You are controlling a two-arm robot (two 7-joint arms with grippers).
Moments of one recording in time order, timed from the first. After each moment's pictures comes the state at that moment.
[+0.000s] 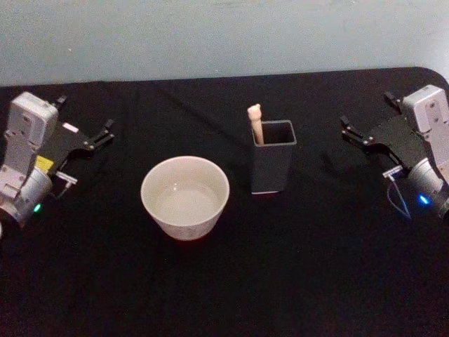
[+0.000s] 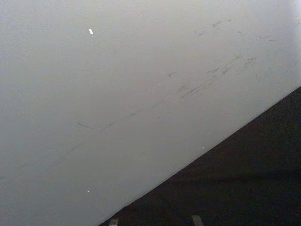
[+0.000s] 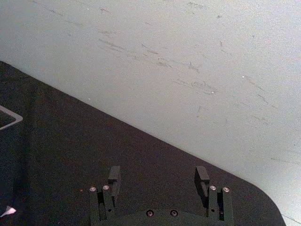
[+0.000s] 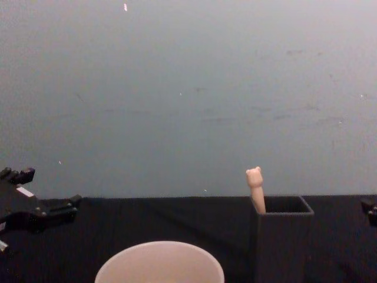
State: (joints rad) left arm -0.20 0.60 0.45 -1.41 -0.25 -0.12 0.03; right arm 0.20 0.60 -0.45 -1.41 0.25 -0.12 -0.03
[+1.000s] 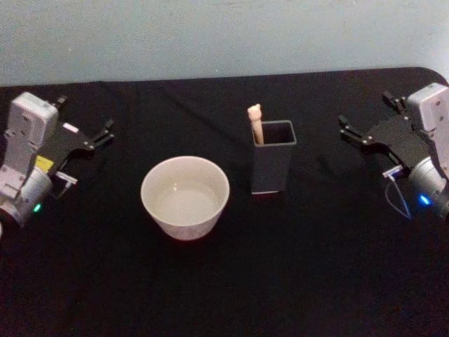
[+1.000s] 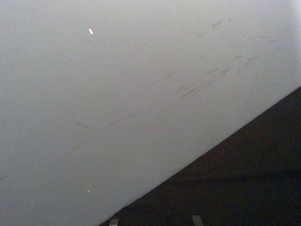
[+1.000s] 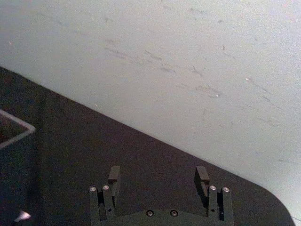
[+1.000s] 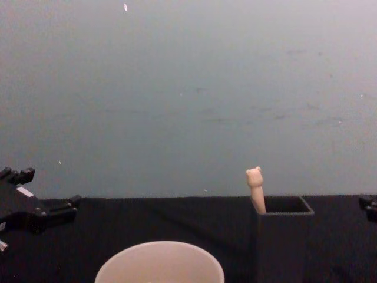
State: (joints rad) left arm -0.20 0.60 0.45 -1.41 -0.25 -0.12 0.03; right arm 0.18 0.60 -0.42 -1.44 0.28 -0.12 0.01
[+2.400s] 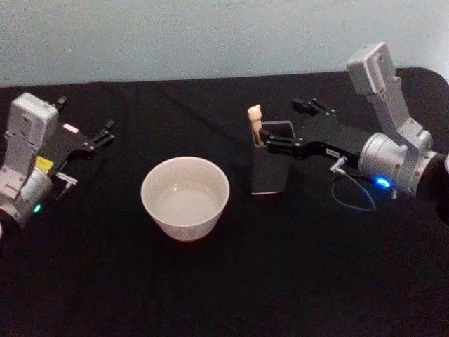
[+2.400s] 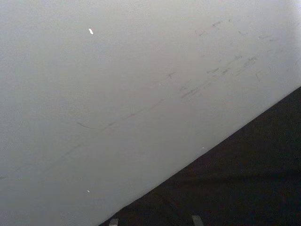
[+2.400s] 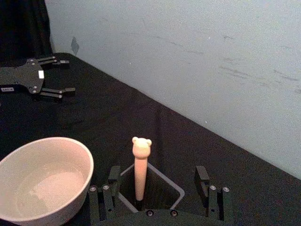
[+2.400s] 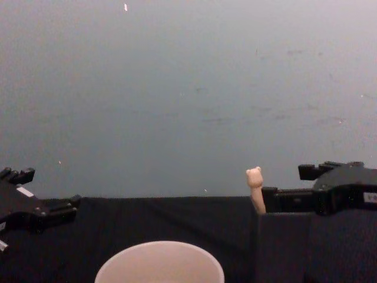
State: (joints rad) left arm -0.20 0.60 0.45 -1.41 -0.25 -0.12 0.03; right arm 0.27 0.55 -0.44 -1.62 0.40 0.25 0.38
